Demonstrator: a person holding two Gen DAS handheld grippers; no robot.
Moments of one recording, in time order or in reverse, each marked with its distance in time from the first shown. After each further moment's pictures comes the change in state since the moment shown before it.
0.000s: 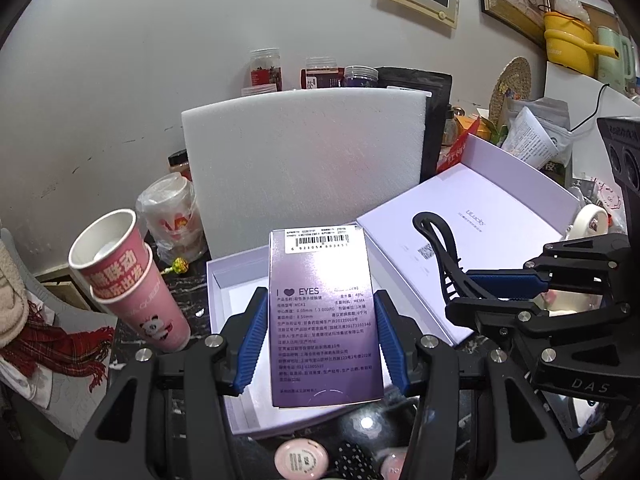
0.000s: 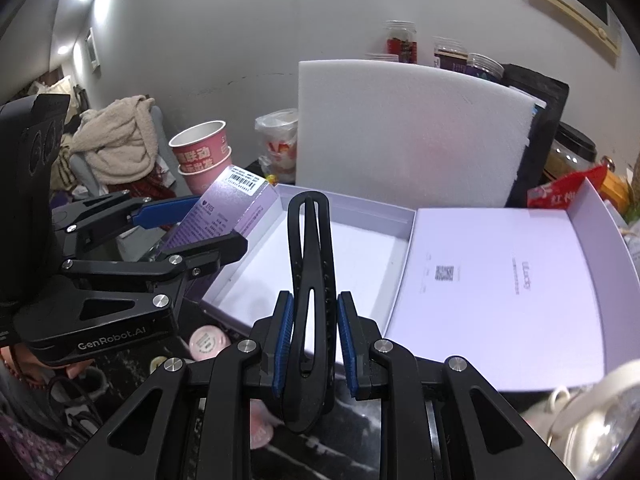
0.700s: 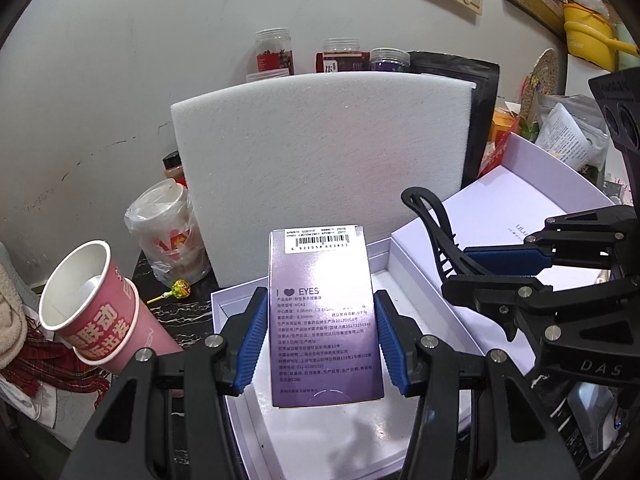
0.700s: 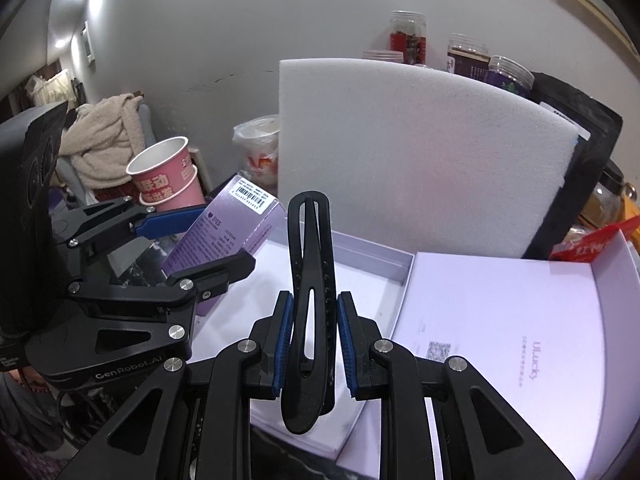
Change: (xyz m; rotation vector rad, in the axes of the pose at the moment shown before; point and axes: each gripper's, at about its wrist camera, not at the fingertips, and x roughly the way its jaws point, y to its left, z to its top) left arm 0.065 0.024 0.028 0.004 0.041 0.025; right arm 0.057 -0.030 0.052 -0.018 0.031 0.002
